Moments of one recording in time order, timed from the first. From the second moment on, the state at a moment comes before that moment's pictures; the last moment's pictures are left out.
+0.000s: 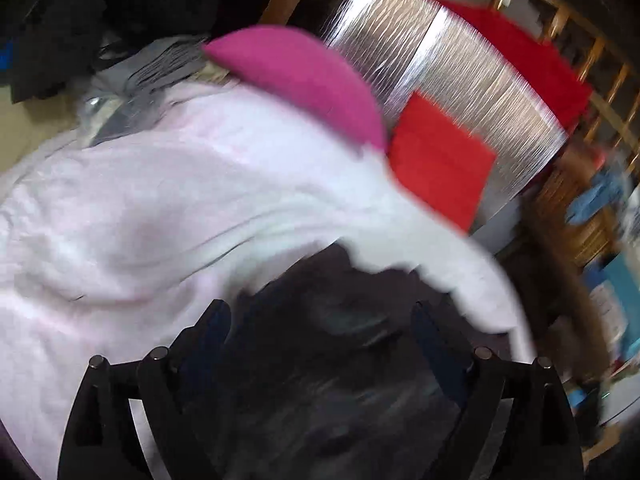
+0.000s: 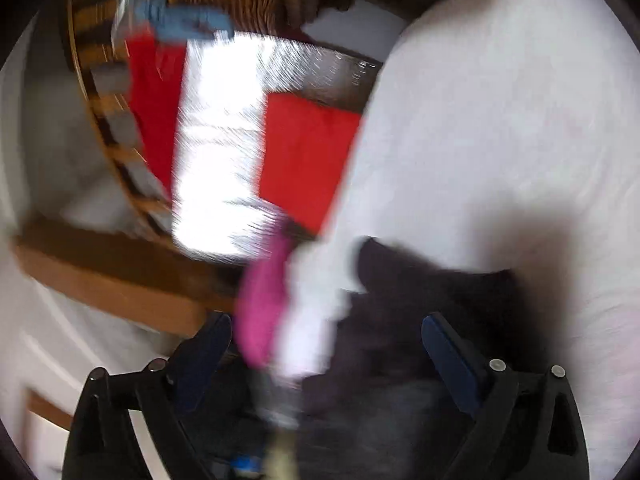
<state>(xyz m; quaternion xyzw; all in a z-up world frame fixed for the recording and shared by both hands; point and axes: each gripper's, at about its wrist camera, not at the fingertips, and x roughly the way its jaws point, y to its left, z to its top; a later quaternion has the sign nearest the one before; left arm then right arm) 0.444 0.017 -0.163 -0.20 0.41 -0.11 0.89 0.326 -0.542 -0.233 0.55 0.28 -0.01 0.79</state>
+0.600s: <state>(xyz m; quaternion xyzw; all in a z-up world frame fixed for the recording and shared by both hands) 0.493 -0.026 -0.233 -0.06 0.50 0.00 0.86 0.397 -0.465 -0.254 0.16 0.46 -0.16 0.86</state>
